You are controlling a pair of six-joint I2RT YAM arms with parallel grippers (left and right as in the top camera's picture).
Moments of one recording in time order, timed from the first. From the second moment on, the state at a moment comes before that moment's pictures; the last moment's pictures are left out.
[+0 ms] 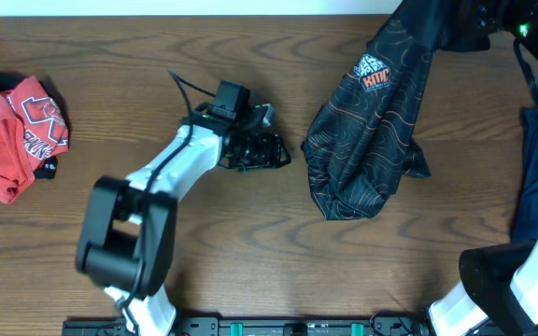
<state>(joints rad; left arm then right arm) -0.35 1.90 1.20 -0.53 0.62 -0.33 0.18 1.80 2.85 -1.30 -0.11 -0.09</state>
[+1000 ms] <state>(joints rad) -0.41 2.10 1.20 -0.12 0.85 -0.60 0.18 1.78 2.85 -1.34 -0.11 -0.10</state>
